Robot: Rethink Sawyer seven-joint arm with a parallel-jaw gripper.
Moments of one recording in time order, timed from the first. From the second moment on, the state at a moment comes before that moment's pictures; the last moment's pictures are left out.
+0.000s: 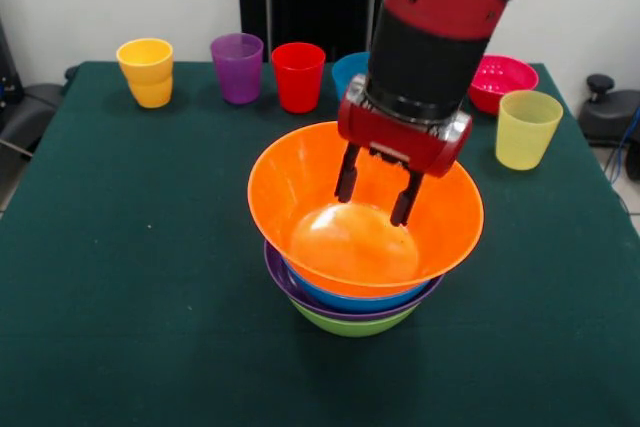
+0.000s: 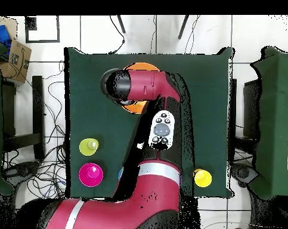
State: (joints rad) arm -0.04 -0.40 -0.15 1.17 -0.05 0.75 2.14
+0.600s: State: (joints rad) arm -0.08 -0.49 -0.14 1.41 -0.05 0.74 2.14
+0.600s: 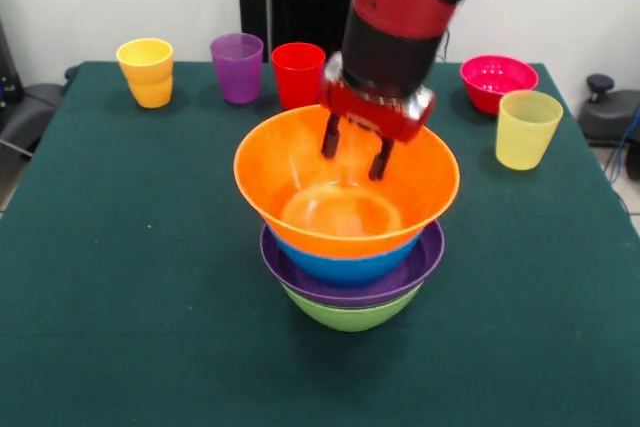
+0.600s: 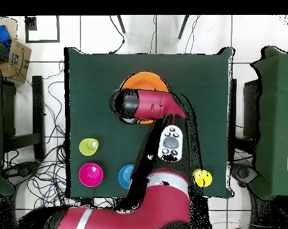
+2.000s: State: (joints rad) arm -0.22 -1.06 -0.06 1.37 -0.02 1.07 2.14
